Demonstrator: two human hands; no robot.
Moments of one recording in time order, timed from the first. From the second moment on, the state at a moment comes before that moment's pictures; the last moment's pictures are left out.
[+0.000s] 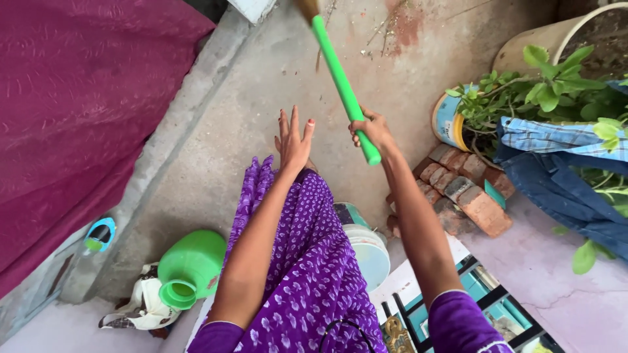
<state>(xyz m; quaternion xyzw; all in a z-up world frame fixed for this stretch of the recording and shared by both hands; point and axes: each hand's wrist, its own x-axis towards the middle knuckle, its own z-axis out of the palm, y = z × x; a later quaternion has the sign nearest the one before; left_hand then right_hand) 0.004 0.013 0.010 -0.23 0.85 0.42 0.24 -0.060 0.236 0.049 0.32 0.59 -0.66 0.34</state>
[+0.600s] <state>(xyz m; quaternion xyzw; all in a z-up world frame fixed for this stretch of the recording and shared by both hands) 0.013 0.015 0.008 -0.23 0.85 0.42 0.23 0.015 0.303 0.083 0.27 0.64 -0.53 0.49</state>
